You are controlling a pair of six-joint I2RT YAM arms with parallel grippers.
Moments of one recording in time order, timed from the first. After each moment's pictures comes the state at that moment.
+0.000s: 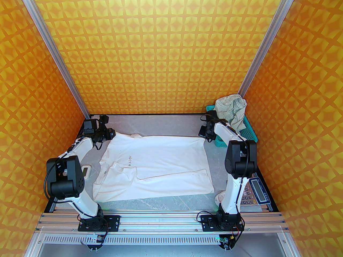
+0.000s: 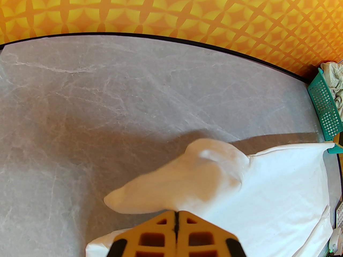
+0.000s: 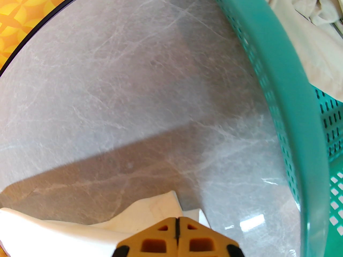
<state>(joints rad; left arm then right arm) 0.14 1.70 1.19 -0.22 0.50 -0.06 0.00 2.03 1.62 -0.74 0.02 0.38</state>
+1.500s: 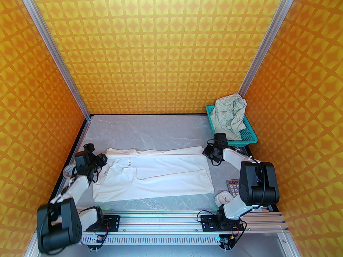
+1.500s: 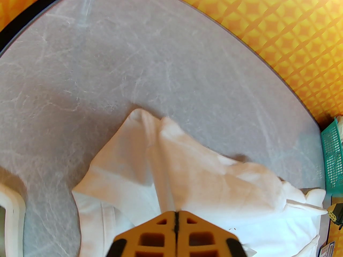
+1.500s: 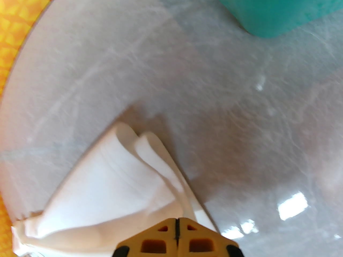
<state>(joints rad) 0.28 1.12 0.42 0.11 0.36 -0.39 -0.07 1.62 0.87 -0.27 -0.16 0.57</state>
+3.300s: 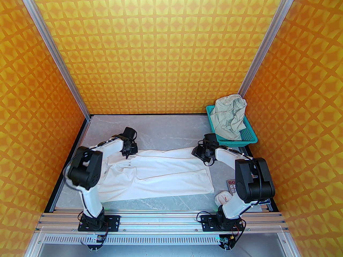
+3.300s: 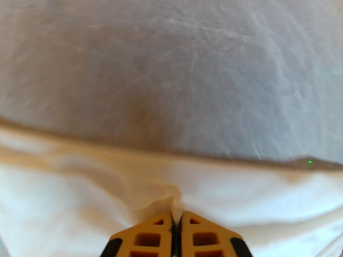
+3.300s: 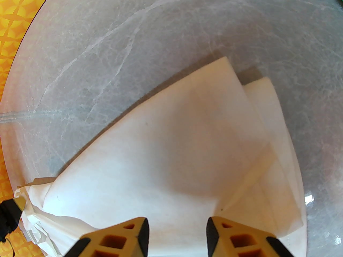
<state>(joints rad) -0.32 1.79 1.18 -0.54 -0.03 -0.50 0.07 1.67 0.91 -0.32 -0.23 0.56</state>
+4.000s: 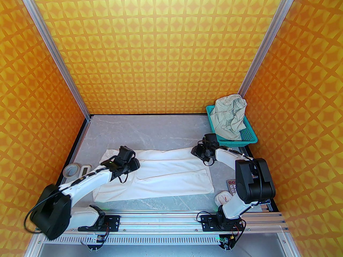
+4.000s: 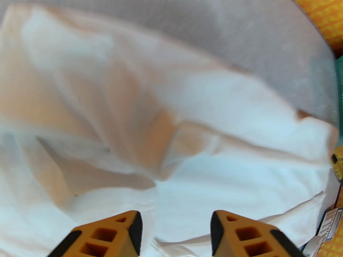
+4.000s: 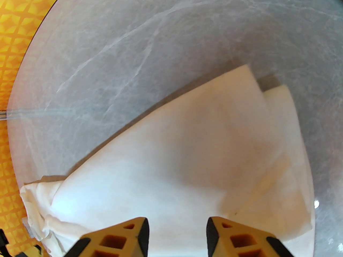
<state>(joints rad) -0.51 1.28 0.78 -0.45 -0.08 -0.81 0.09 1.63 0.90 -0.28 -0.28 0.55</state>
